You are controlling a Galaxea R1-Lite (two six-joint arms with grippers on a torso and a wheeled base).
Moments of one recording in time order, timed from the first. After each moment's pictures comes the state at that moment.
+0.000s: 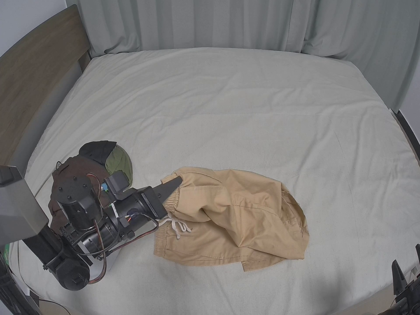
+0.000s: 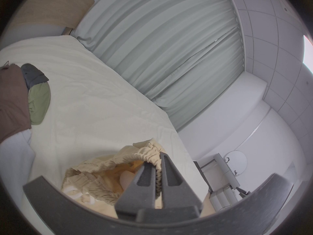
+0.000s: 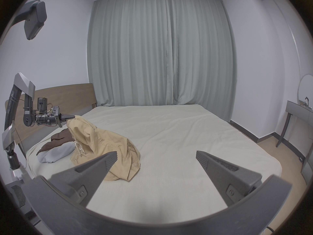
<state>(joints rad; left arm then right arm) -0.52 1.92 -0.38 -1.55 -0.18 -0.64 0.00 0.02 -0.02 0.00 0.01 0.01</state>
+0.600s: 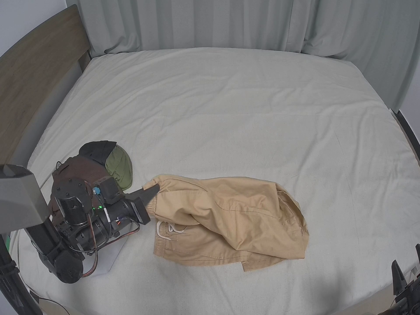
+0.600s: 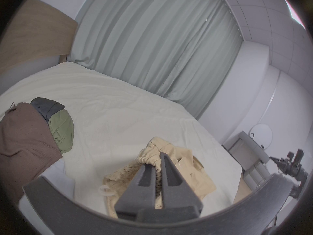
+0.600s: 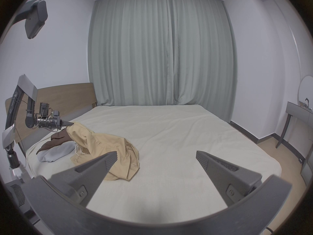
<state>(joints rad) -0.37 1.99 -0.34 -1.55 -0.22 -0.33 0.00 0.02 -0.02 0.00 0.01 0.00</state>
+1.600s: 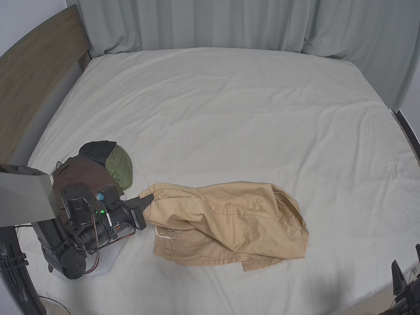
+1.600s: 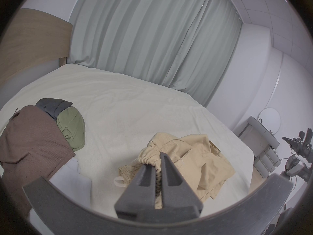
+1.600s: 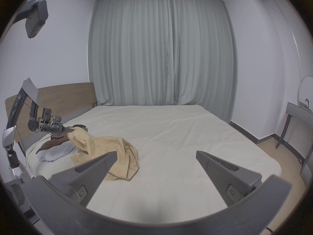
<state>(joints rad) -0.29 2.10 -0.35 -1.55 -0.26 -0.19 0.00 0.02 -0.02 0.00 0.01 0.00</state>
